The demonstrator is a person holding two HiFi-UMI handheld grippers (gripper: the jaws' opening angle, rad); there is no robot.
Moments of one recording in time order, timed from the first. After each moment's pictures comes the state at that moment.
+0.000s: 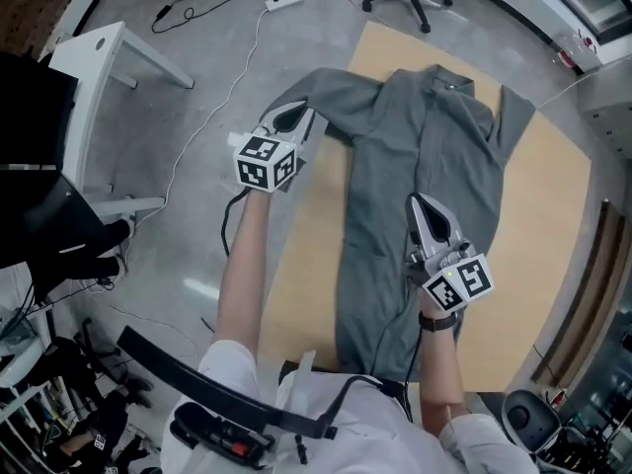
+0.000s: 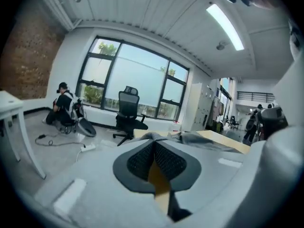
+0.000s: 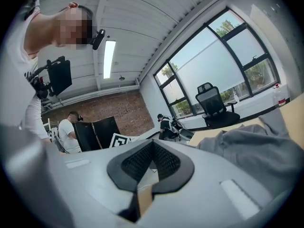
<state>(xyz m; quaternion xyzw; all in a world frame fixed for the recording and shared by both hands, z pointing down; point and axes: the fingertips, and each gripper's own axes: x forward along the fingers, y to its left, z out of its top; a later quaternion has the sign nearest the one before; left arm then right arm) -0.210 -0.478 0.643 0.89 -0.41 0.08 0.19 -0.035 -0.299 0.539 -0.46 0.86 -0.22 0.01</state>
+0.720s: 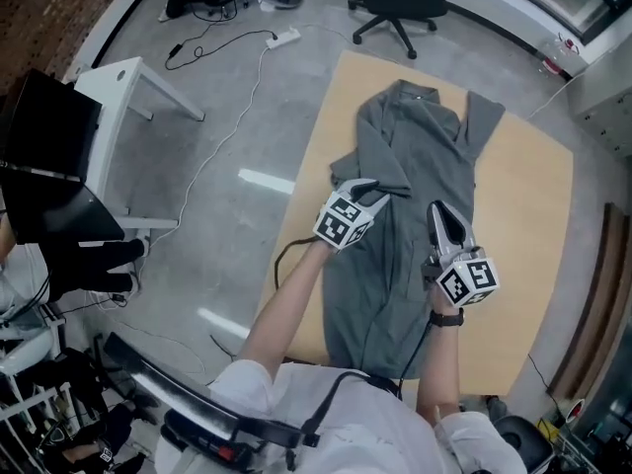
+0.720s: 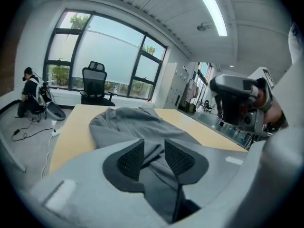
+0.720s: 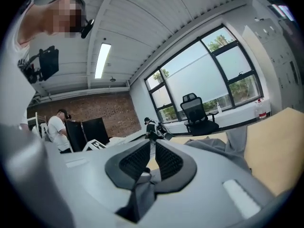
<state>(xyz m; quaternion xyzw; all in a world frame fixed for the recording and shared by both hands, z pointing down) 0.016 -0.301 0.660 0.92 -0.24 0.20 0.23 0.098 -0.254 0.530 -0.53 0.82 -0.20 0.00</state>
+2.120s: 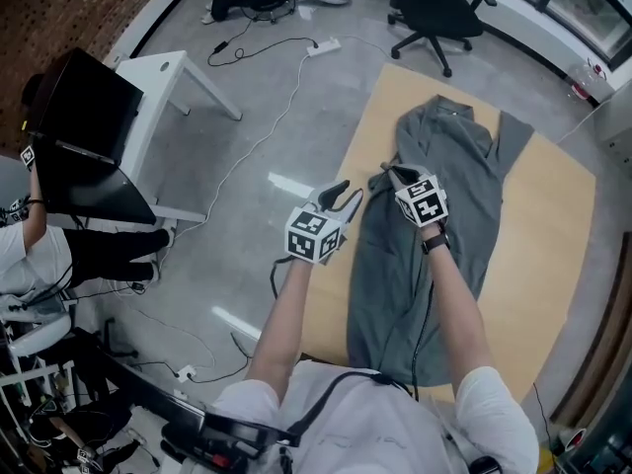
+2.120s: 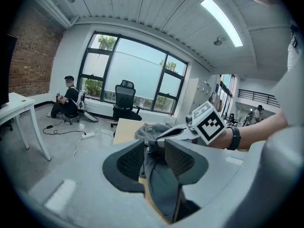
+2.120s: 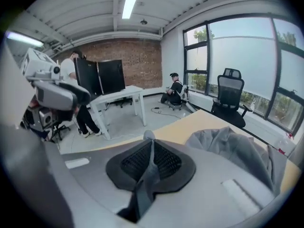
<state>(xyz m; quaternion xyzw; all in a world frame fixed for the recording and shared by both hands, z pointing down) -0.144 -0.304 0.597 0.88 -0.40 0.13 0.22 -0.059 -0.365 0.681 -0.35 0.87 -0.16 -0.31</state>
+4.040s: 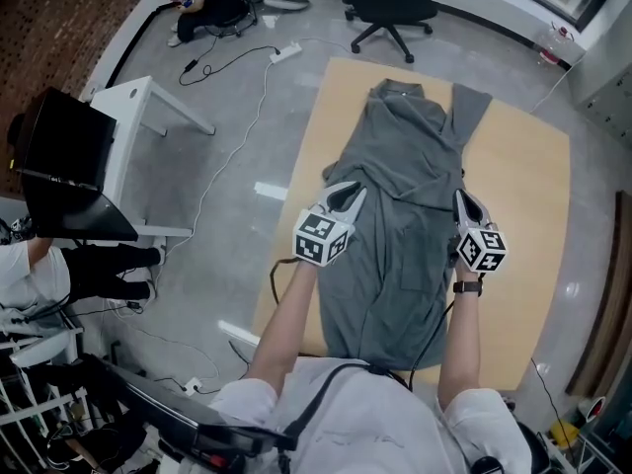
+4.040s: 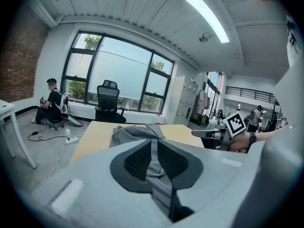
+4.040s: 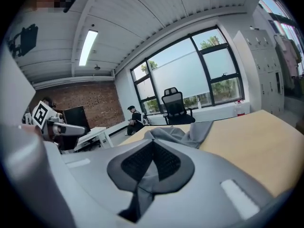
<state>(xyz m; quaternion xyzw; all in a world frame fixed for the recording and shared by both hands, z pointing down) -0.007 -0.272 0.578 0.91 -0.34 0.13 0.19 0.228 -0.250 0.614 -0.59 0.77 -0.23 -0.06</state>
